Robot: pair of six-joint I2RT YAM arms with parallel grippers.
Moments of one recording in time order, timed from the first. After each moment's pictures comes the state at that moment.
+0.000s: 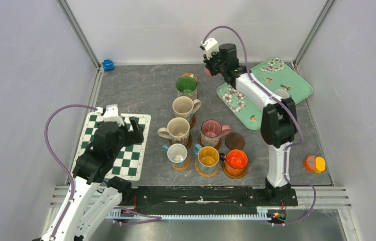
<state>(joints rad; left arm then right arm) -0.37 0.55 0.78 -0.74 -0.28 -0.37 0.37 2.05 1.79 -0.14 -0.15 -0.32</state>
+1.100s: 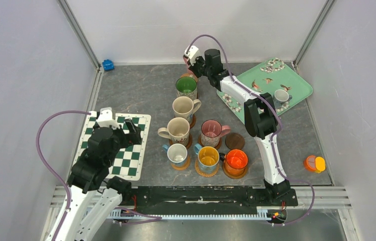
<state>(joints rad) -0.37 0.46 0.78 -0.74 -0.29 -0.37 0.45 2.35 2.00 0.06 -0.30 -0.44</state>
